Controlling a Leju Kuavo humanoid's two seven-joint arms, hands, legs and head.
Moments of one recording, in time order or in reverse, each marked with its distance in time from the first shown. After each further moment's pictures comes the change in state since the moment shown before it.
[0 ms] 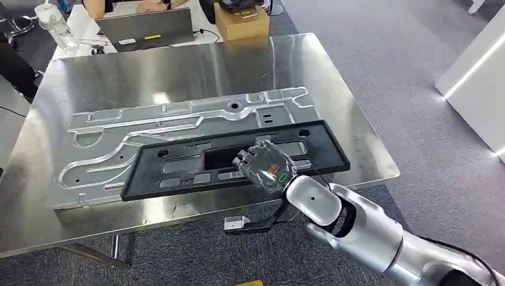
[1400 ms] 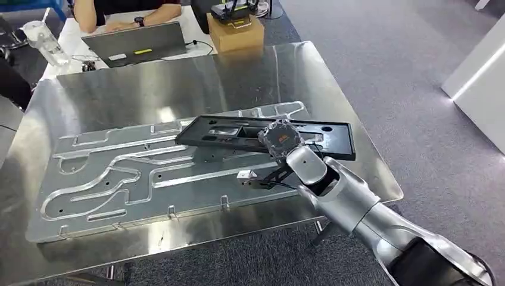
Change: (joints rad) left arm -0.021 0.014 -0.069 0.000 -0.050 0.000 -0.003; right arm -0.120 0.197 -0.080 0.617 0.017 -0.051 0.033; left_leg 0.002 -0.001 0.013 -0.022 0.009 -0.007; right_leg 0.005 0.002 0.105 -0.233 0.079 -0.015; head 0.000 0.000
